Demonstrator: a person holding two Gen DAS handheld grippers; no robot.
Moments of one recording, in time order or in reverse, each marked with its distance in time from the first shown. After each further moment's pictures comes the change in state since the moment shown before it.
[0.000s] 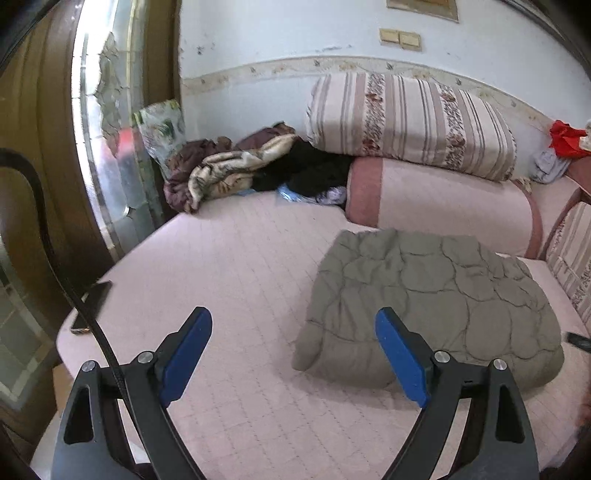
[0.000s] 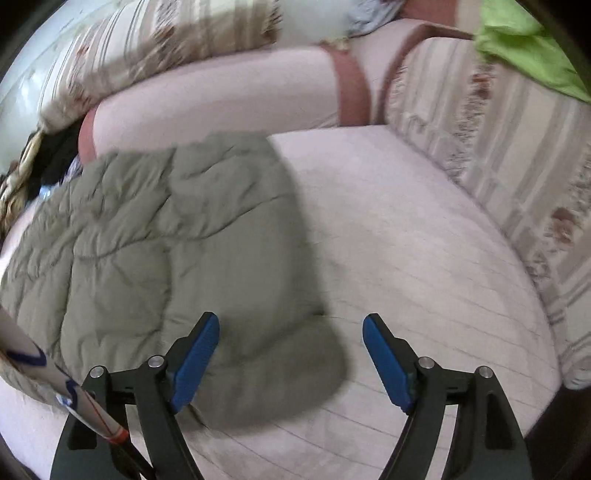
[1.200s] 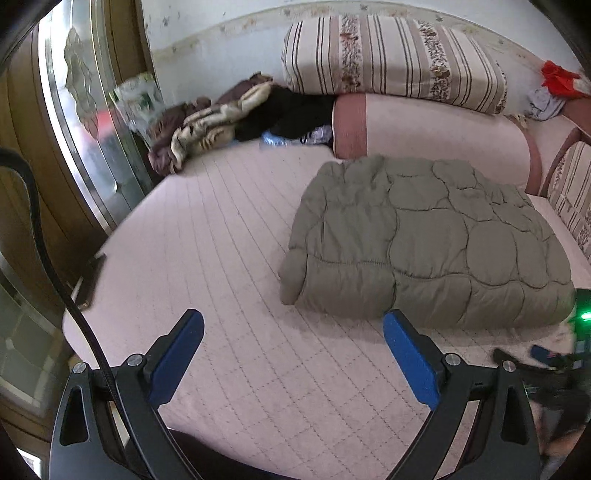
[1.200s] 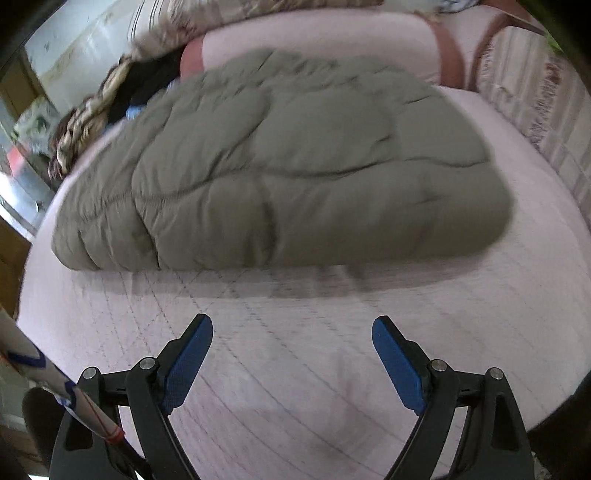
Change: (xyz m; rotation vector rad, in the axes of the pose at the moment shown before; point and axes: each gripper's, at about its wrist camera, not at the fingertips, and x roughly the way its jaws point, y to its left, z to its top) left arm 0.021 -0.028 -0.041 0.114 0.219 -0.014; right arm -0.001 0.141 -0.111 -0.192 0.217 0.271
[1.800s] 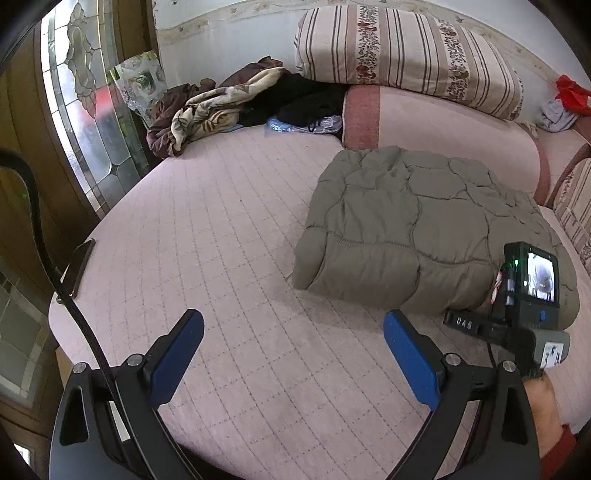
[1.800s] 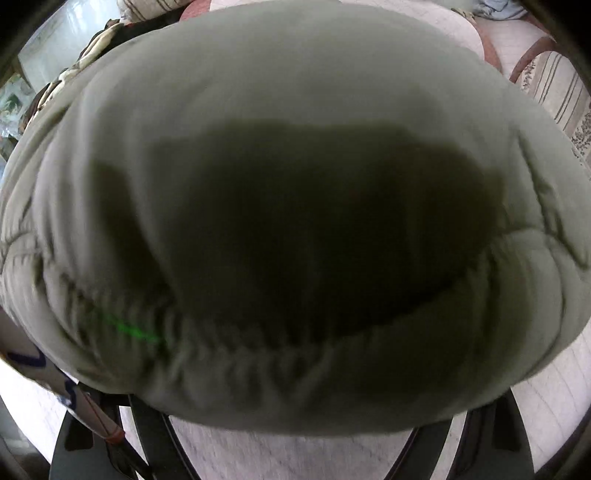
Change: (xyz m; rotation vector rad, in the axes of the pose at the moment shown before) left arm 0.031 0.021 0.001 -0.049 0.027 -0.013; right arm 0.096 0.064 0.072 0.006 0.042 -0.093
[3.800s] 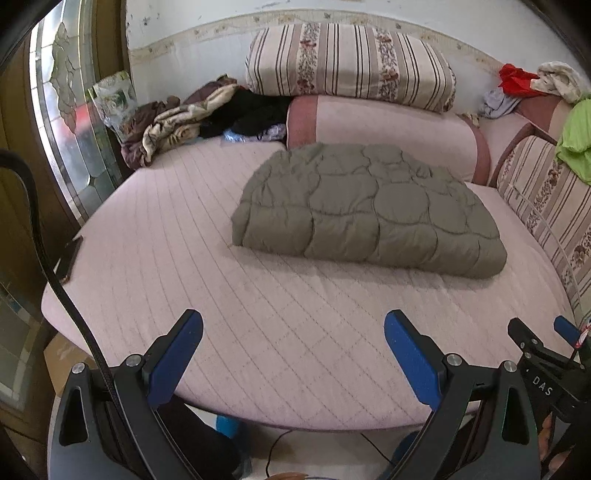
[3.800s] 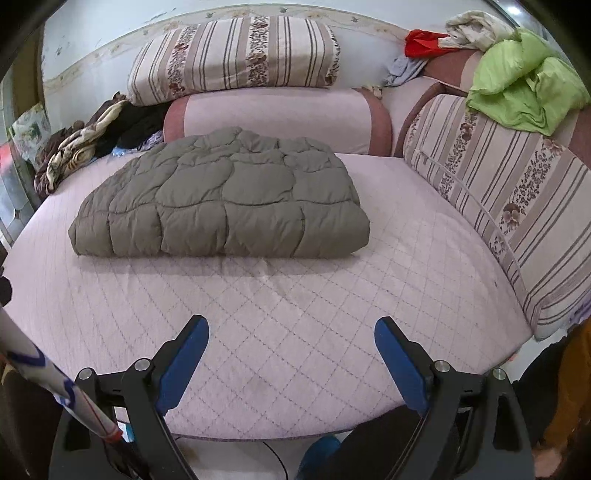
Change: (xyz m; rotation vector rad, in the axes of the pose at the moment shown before) left arm -0.104 -0.055 -0.064 0.068 -0.028 -0.137; right arm -0.222 -0.092 -0.153 0.006 -0.321 -0.154
